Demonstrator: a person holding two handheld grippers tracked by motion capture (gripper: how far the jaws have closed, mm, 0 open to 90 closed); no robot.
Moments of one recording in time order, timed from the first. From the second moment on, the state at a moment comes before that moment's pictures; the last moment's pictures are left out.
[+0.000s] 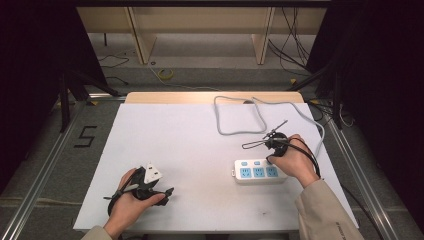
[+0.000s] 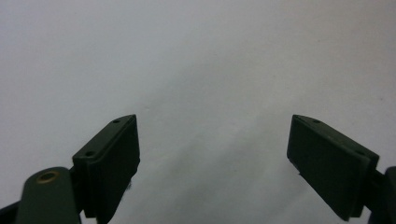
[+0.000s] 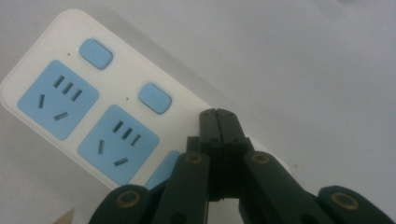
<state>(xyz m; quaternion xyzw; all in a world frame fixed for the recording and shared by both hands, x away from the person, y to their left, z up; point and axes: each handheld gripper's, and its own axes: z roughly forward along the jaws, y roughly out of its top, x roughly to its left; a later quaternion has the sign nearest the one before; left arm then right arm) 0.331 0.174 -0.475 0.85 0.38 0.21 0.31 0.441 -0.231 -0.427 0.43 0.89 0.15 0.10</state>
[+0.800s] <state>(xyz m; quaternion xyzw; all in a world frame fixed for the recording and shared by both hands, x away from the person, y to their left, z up) 0.331 0.174 -0.474 0.84 0.38 0.21 0.31 0.430 -0.230 -0.418 0.42 0.89 0.15 0.09</state>
